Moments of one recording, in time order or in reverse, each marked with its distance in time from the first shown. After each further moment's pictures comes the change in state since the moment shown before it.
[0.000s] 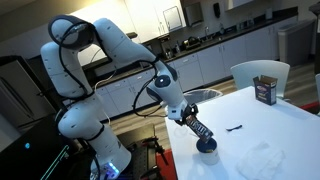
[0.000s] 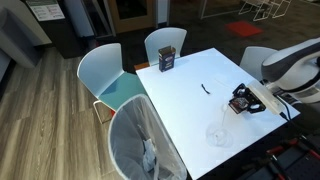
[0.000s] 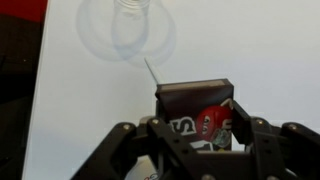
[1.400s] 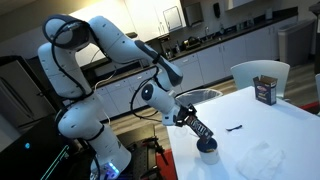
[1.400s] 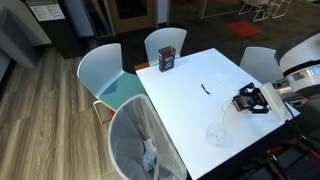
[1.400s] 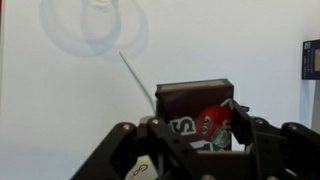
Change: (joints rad) arm -0.001 -0.040 -0.025 0.014 0.795 -0.011 -0.755
